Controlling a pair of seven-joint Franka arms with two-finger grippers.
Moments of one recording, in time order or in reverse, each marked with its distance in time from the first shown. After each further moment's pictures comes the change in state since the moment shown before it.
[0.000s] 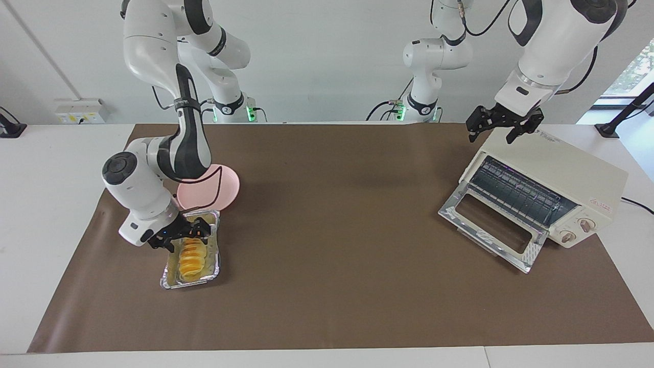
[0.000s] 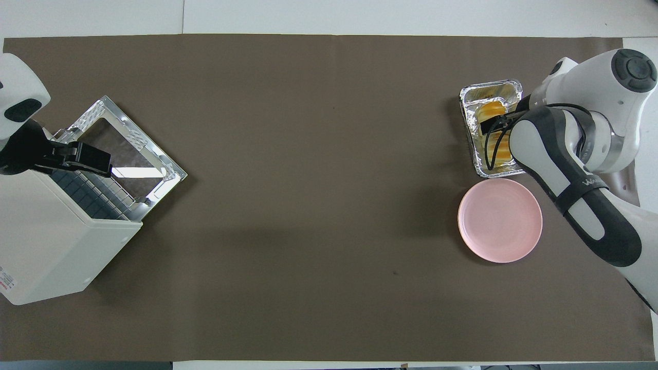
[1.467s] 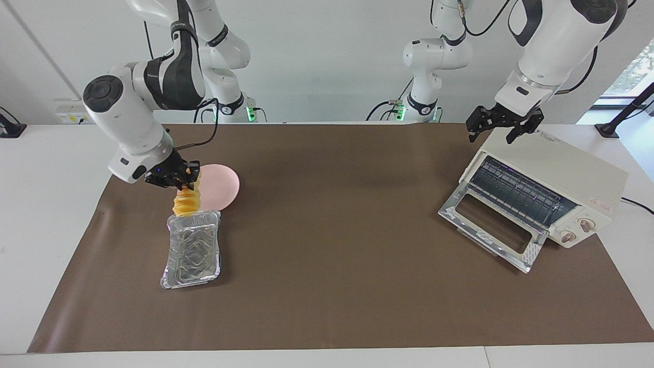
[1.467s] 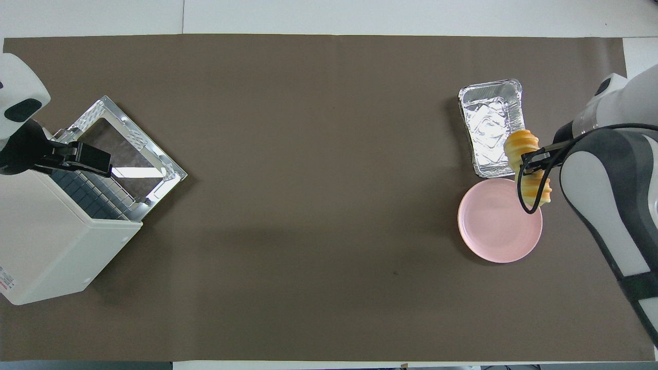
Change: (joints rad) left arm 0.000 0.000 0.000 0.000 0.000 0.000 0.000; right arm 0.013 -0.420 0.016 -0.168 0.002 -0.434 0.054
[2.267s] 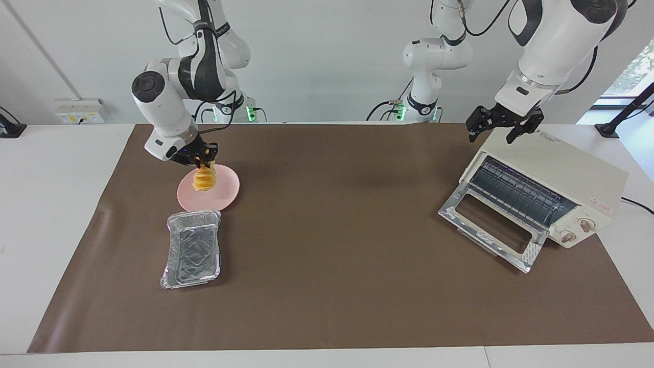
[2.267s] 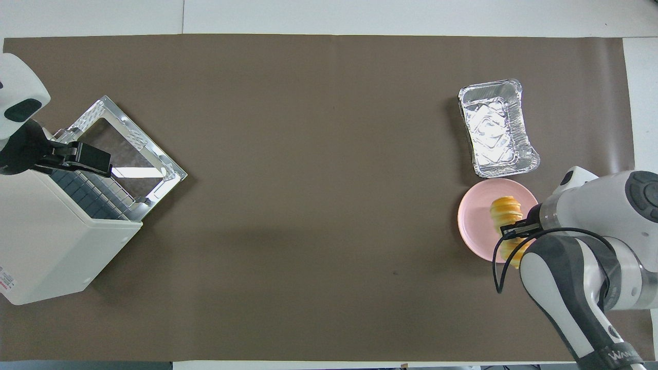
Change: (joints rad) left arm 0.000 0.000 0.000 0.000 0.000 0.000 0.000; right arm -0.011 -0.199 -0.002 -0.510 0.001 0.335 -0.014
